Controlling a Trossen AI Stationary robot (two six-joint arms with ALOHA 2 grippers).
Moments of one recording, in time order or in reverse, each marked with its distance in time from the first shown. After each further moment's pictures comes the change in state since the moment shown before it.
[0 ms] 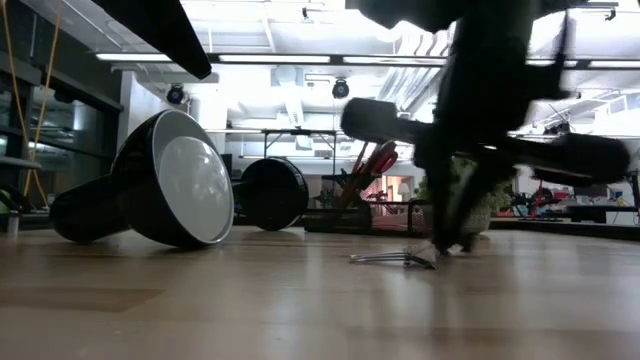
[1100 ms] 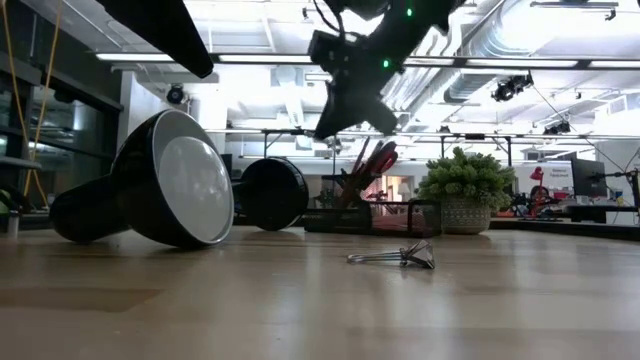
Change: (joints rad) left arm 0.000 0.000 0.000 0.007 -0.003 -0.015; right arm -0.390 -0.168 0.051 0.317 0.259 0.317
